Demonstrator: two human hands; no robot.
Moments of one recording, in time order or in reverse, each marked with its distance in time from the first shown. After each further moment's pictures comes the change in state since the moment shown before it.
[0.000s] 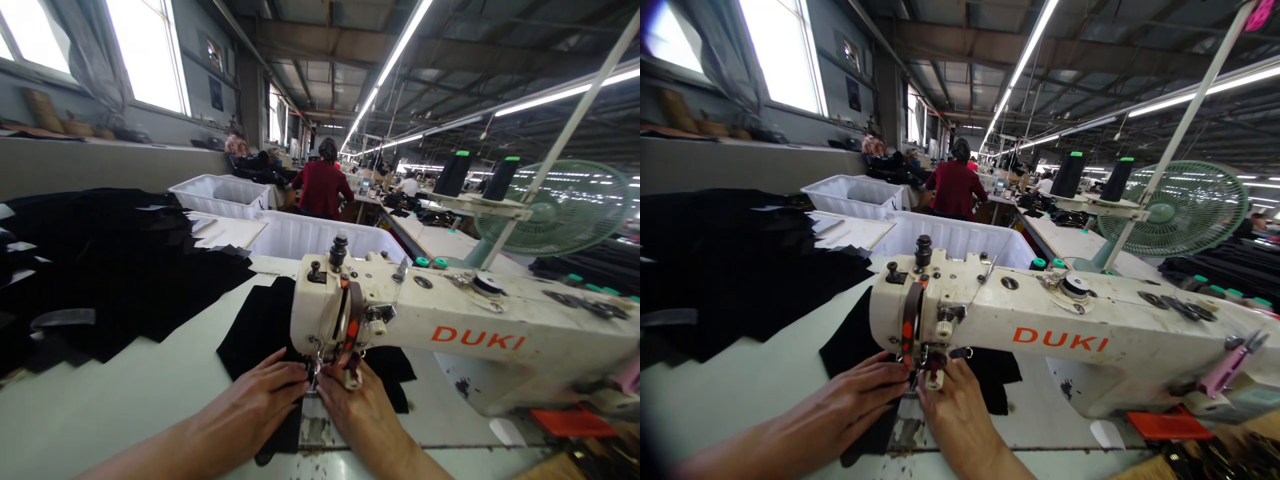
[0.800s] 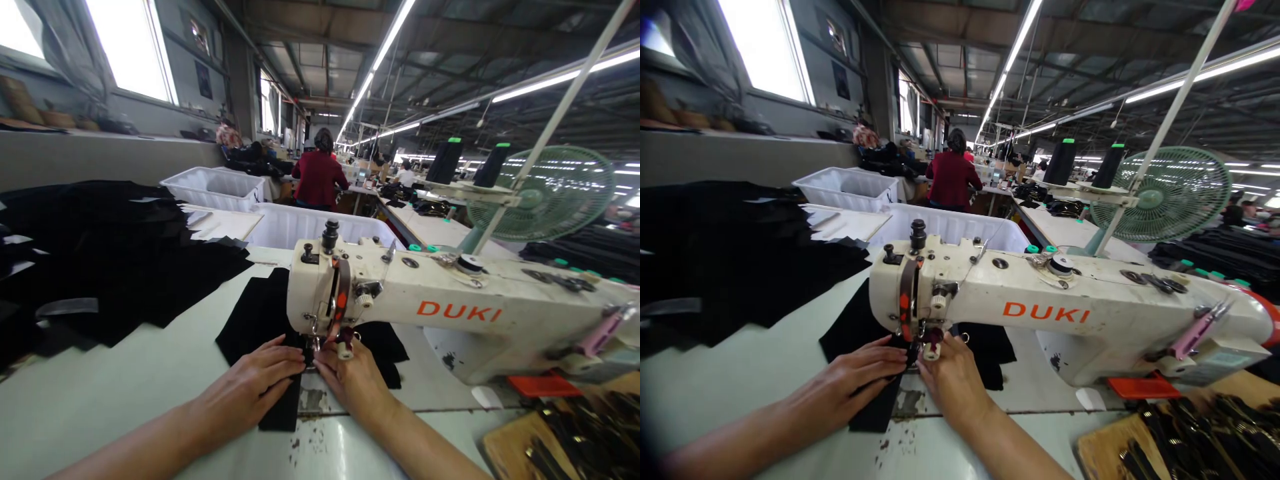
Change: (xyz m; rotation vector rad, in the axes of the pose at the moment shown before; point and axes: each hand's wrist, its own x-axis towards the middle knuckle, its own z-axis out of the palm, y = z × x) left_hand -0.012 -0.002 0.017 -0.217 0.104 -0.086; right_hand 0.001 0.003 -0.001 0.024 -0.136 0.138
